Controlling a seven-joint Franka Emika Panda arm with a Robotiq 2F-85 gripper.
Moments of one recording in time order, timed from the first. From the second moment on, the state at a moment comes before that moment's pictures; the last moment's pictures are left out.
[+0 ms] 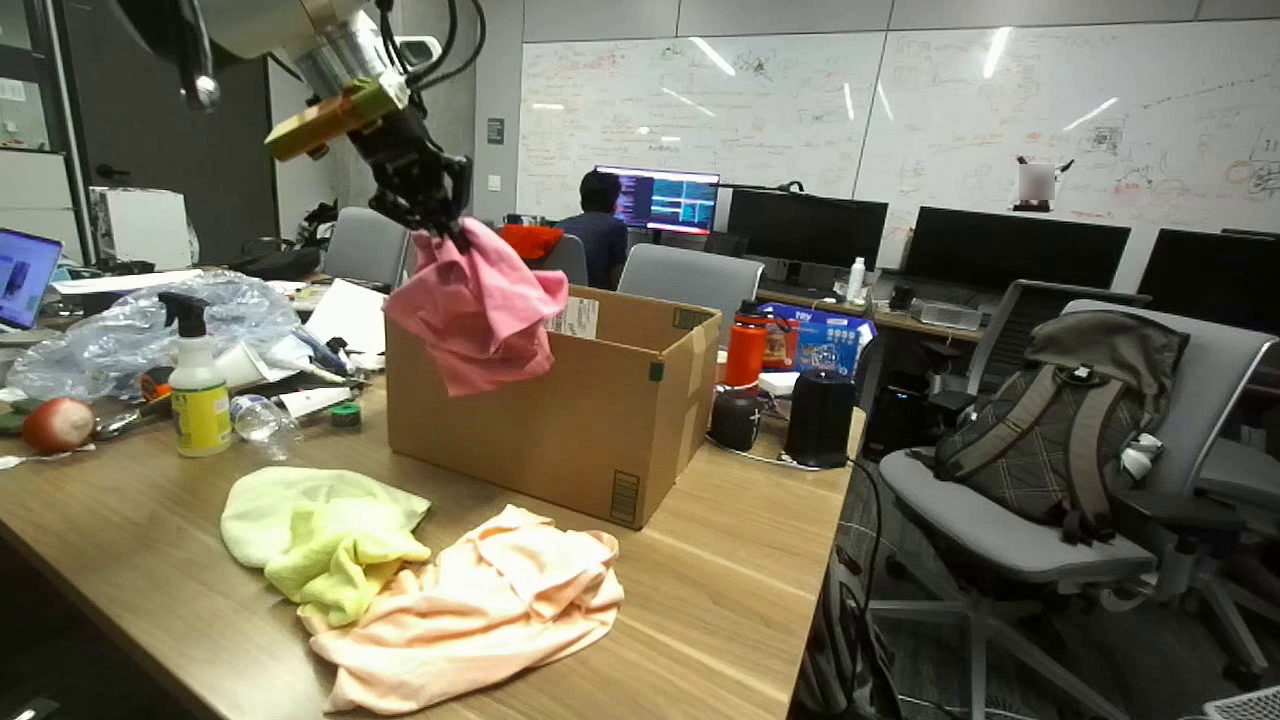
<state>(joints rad) 0.28 0.02 -0.03 -2.08 -0.71 2.23 0.61</state>
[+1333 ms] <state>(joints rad) 0.20 0.34 0.09 -1.52 -0.88 1.95 0.51</state>
